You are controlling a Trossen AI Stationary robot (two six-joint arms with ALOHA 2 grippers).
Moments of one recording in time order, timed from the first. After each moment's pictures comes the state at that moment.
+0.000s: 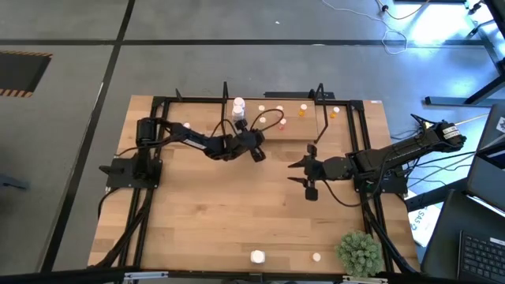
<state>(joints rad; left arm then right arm) 0.16 1.96 1.01 0.50 -0.64 0.15 0.28 1.07 0.60 -0.02 0.35 0.07</state>
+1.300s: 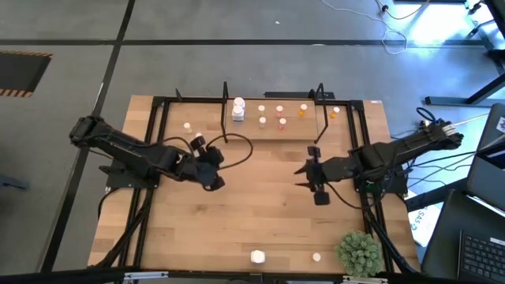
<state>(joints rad) -0.29 1.29 1.01 -0.61 -0.74 -0.45 0.35 1.11 0.94 -0.54 0.24 0.07</state>
